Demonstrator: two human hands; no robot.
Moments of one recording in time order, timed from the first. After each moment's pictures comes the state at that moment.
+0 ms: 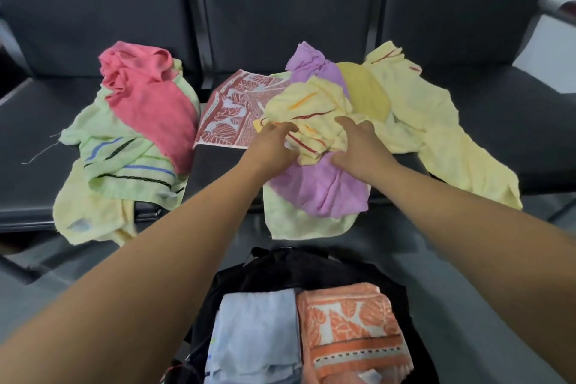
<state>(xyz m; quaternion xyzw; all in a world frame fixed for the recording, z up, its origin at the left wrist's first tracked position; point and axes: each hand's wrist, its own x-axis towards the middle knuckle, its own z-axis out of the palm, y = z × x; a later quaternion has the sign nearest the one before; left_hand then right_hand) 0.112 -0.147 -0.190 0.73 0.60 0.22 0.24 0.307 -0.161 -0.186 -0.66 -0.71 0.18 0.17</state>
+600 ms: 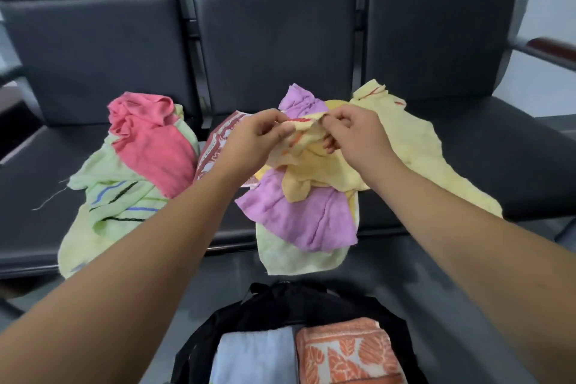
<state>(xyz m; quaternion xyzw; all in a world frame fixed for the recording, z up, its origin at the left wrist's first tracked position) 0.112 -0.147 -0.108 0.71 0.47 0.43 0.30 0.302 -0.161 -0.100 -0.54 -0.61 0.30 0.50</state>
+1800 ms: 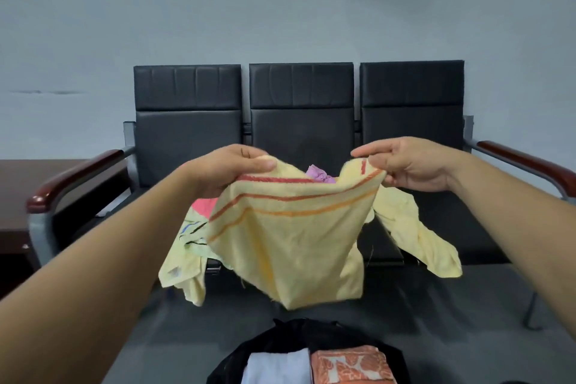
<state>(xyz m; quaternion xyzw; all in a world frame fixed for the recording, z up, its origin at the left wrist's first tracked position) 0.011 -0.367 0.077 0.69 0.40 0.31 0.52 0.356 -0.353 0.088 -0.45 -0.64 0.55 0.31</state>
